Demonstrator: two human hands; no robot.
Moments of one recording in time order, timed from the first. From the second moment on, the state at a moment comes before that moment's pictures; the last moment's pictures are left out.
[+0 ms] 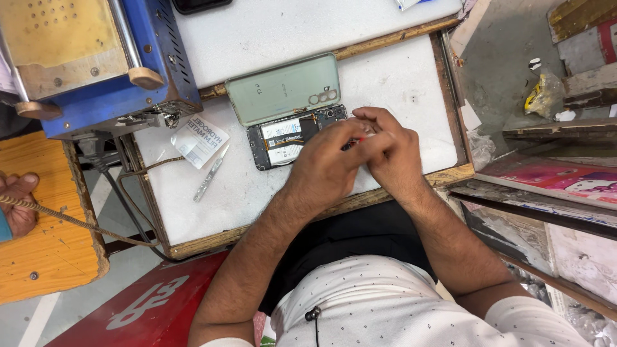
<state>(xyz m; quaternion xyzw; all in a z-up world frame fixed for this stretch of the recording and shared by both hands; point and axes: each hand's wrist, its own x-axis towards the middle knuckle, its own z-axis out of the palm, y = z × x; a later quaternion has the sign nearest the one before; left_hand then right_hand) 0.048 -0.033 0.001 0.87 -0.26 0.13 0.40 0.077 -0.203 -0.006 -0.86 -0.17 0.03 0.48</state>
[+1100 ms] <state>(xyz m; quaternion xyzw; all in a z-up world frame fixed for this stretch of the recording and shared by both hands) 0.051 -0.031 0.022 0.85 -0.27 0.12 0.44 0.075 -0.198 0.002 -0.85 -0.14 0.05 0.50</state>
